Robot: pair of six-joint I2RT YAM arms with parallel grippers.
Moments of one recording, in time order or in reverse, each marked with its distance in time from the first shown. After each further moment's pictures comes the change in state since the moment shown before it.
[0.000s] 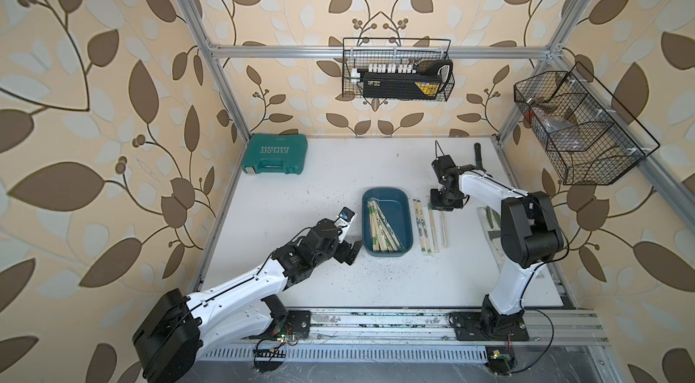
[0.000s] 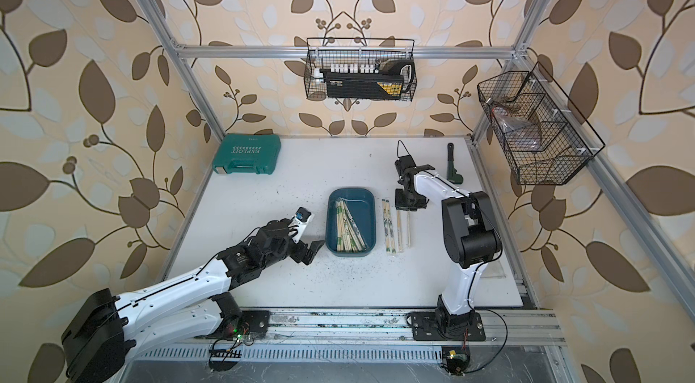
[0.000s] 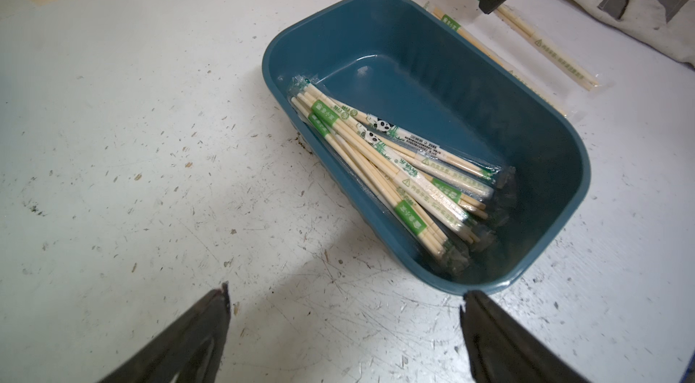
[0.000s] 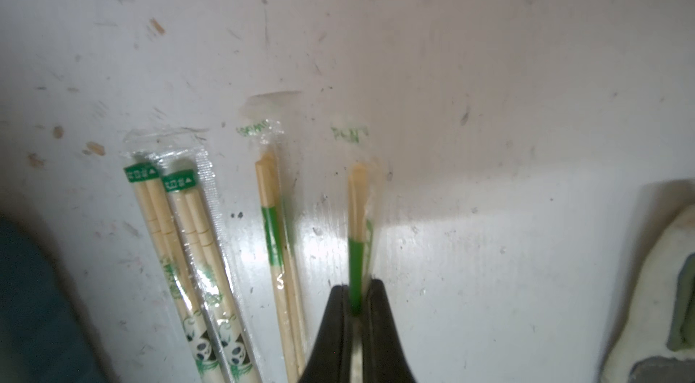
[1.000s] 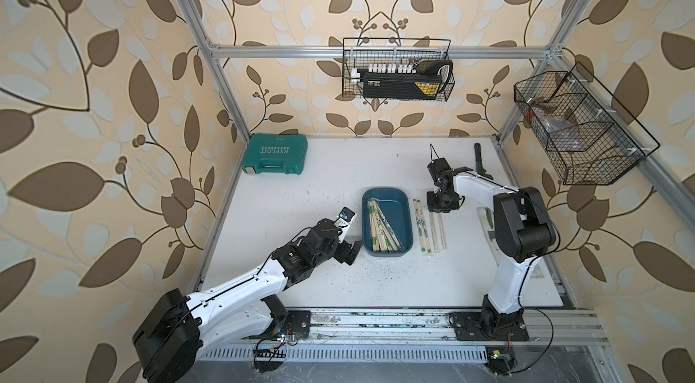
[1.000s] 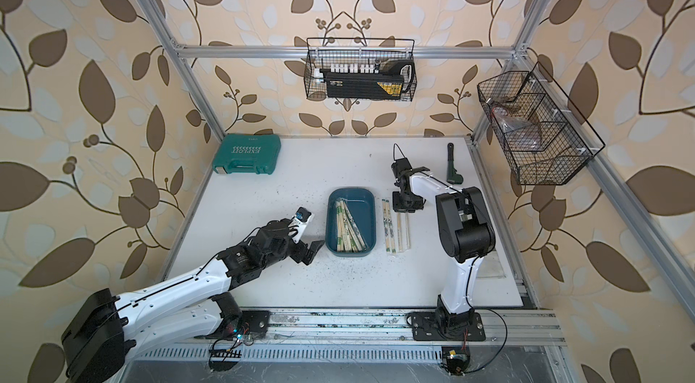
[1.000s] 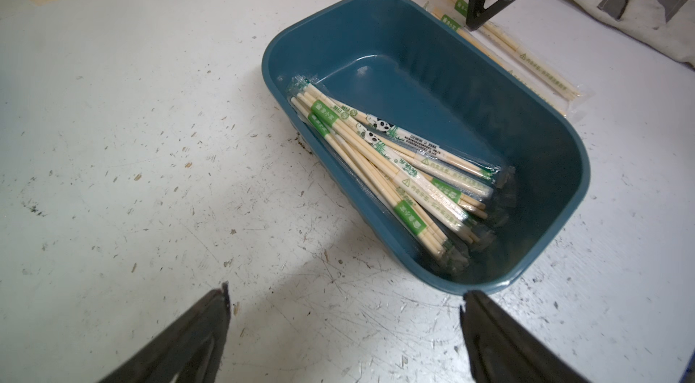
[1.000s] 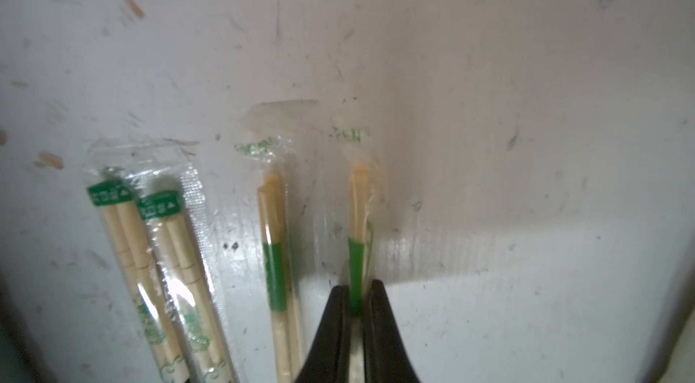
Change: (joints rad) left arm 0.000 0.000 0.000 0.000 0.000 0.000; right arm 0.016 0.056 -0.001 0.029 0.011 -0.029
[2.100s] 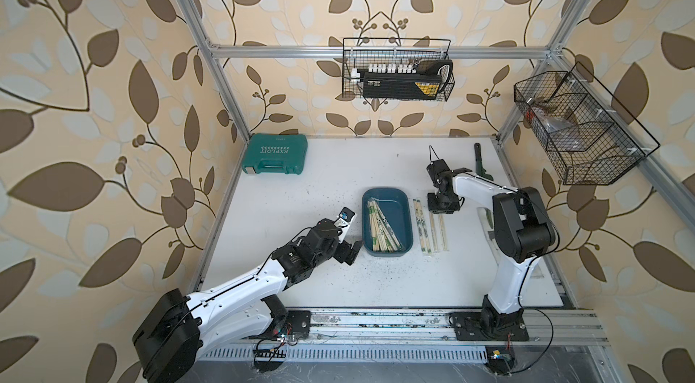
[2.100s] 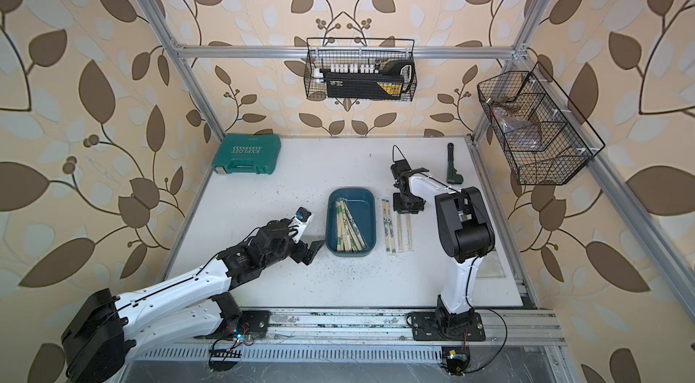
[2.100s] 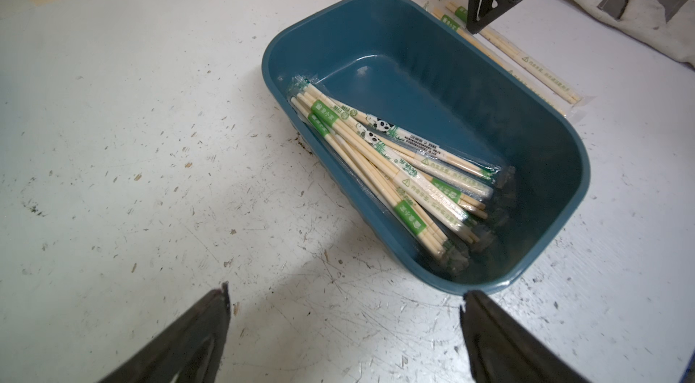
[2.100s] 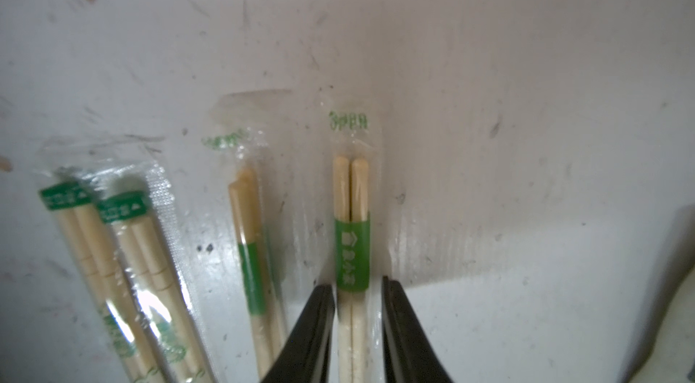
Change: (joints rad) left arm 0.000 0.000 0.000 0.000 0.000 0.000; right arm 0.009 0.001 -0.013 -0.006 0.034 0.021
